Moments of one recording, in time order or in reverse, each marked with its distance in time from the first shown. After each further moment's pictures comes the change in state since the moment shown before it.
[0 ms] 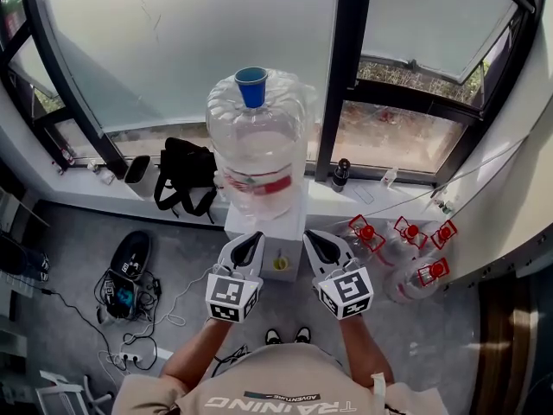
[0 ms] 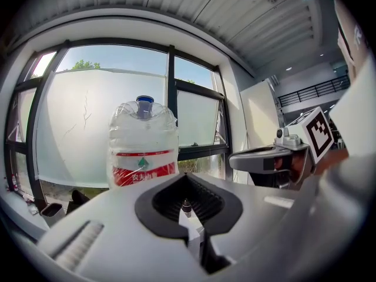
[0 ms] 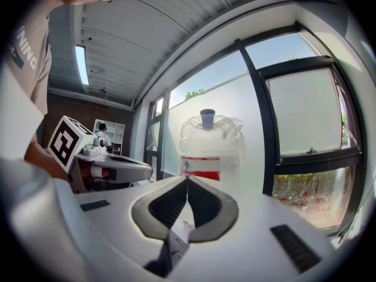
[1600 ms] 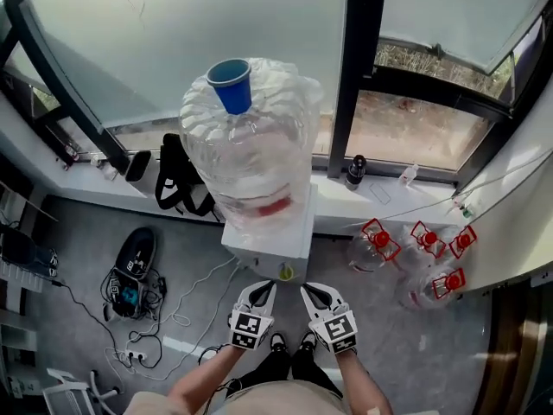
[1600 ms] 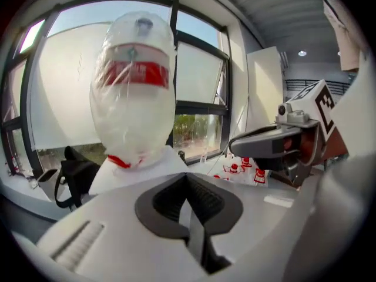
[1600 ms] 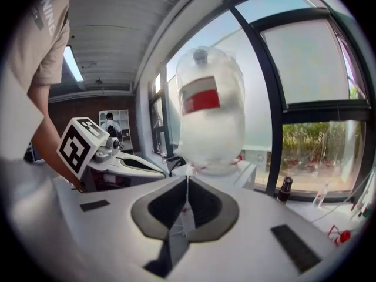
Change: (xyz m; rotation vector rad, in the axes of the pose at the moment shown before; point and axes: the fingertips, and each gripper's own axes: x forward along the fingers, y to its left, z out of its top) left arm 0.049 -0.024 -0.227 -0.035 0.343 -0.046; right arm 0.018 0.005 -0.201 0.128 0.259 0.108
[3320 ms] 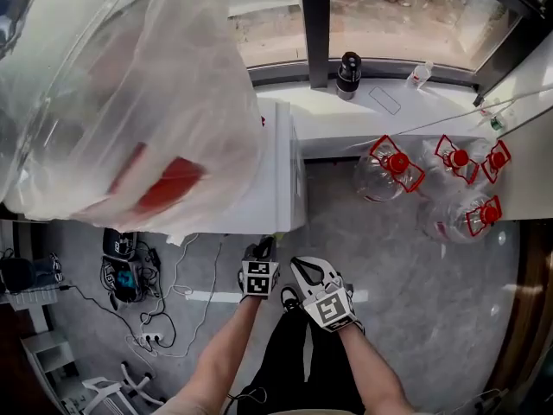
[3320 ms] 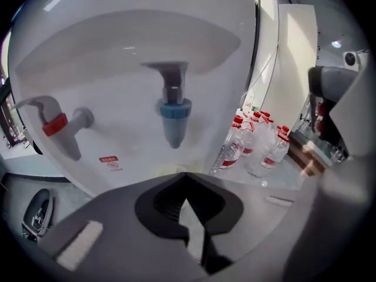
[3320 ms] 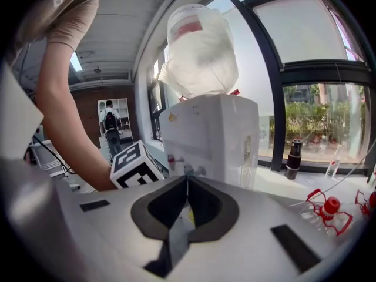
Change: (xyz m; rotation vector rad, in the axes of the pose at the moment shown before) left arm 0.200 0.022 -0.268 -0.127 0.393 0.025; right arm 0.081 -0.035 -0.206 -0.020 0.070 0.024
